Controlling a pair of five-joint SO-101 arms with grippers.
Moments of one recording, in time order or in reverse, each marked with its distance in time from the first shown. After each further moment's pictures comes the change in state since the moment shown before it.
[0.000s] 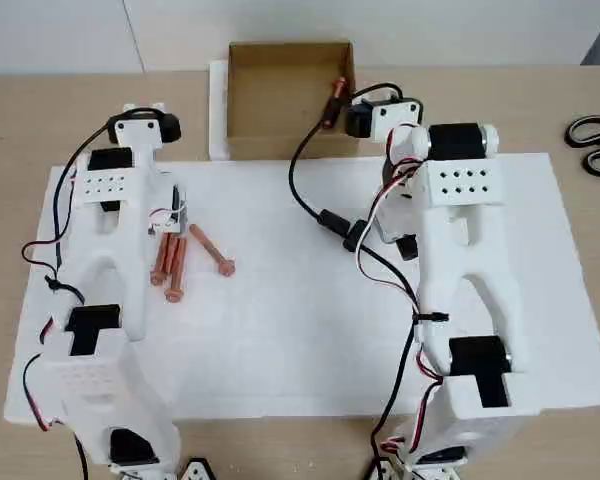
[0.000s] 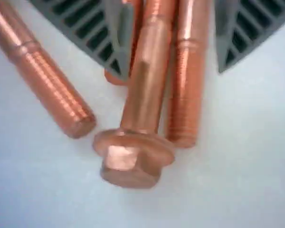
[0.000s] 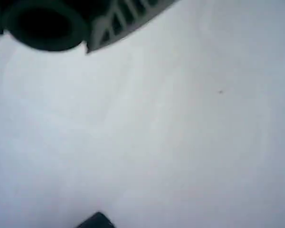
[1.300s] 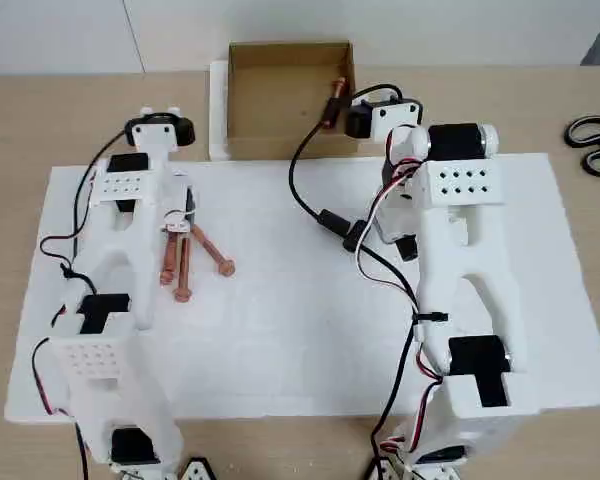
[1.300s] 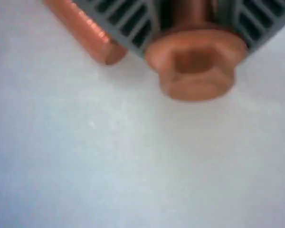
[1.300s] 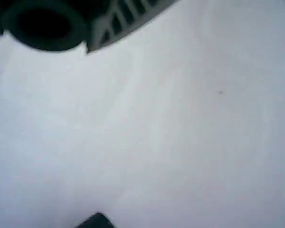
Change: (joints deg) left arm 1.2 7.1 -1.8 -5.5 -0.3; right arm 0.0 0.0 0.1 0.0 0.0
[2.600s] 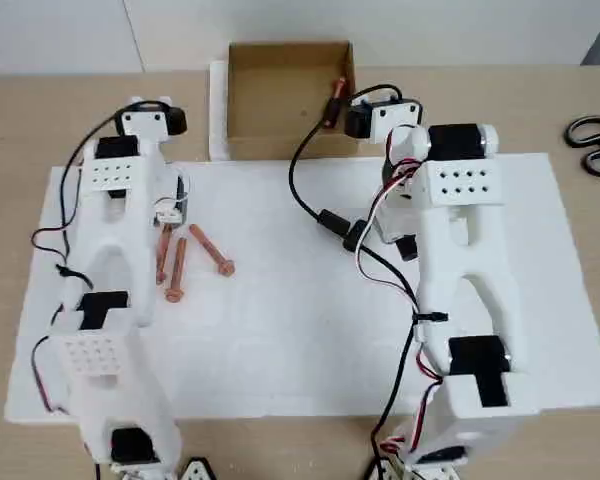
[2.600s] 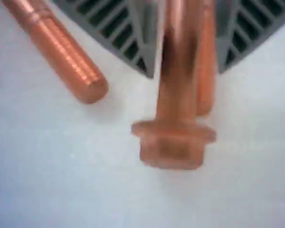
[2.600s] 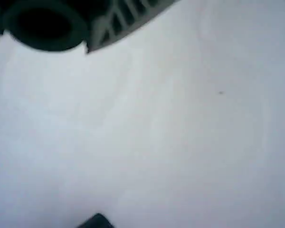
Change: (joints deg) left arm -0.6 1.1 -10.2 11.0 0.0; right arm 0.0 0.0 0.0 0.0 0.0
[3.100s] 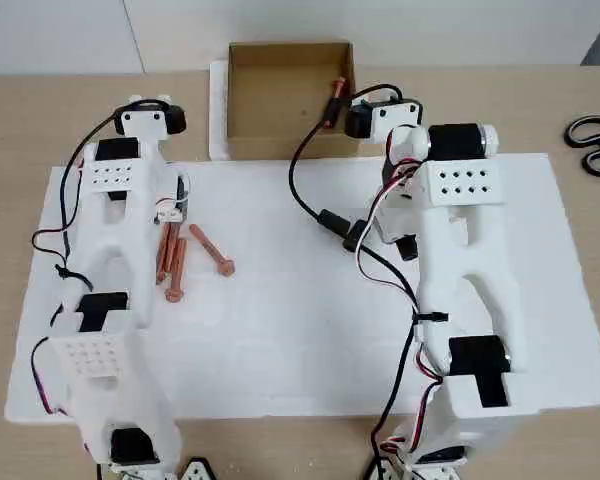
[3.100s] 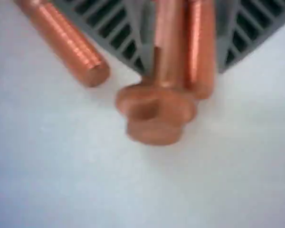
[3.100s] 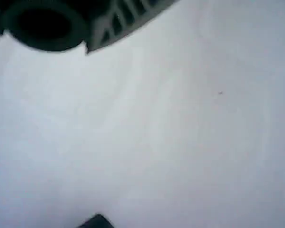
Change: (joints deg) left arm 0.6 -0.1 1.8 -3.3 0.3; right arm 0.0 0.0 0.0 0.0 0.0
